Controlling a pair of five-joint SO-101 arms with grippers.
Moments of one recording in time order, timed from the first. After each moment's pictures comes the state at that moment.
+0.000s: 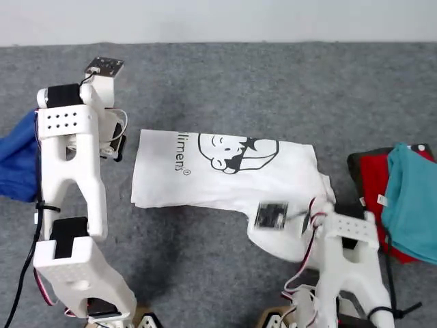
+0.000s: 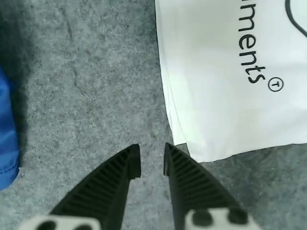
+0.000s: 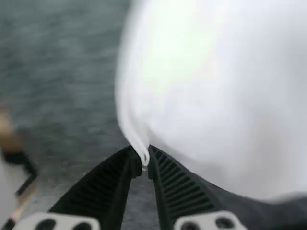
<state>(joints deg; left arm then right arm) -11.3 16.0 -17.5 99.4 -9.5 10.0 -29.1 61.8 64.5 84.7</state>
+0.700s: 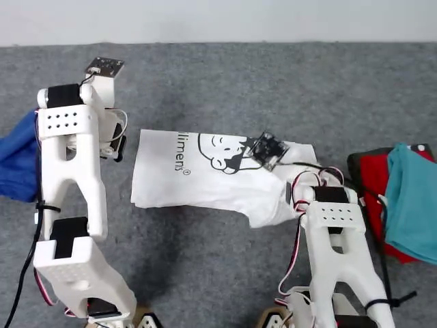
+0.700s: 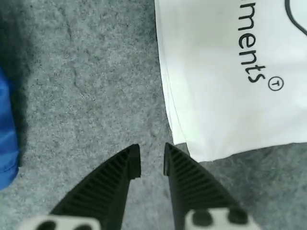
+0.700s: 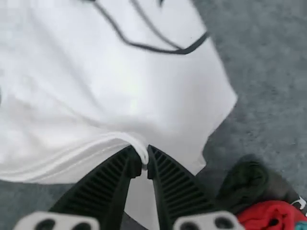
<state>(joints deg) -11.3 16.0 -16.4 99.4 -9.6 -0.6 -28.8 54.2 40.4 49.8</state>
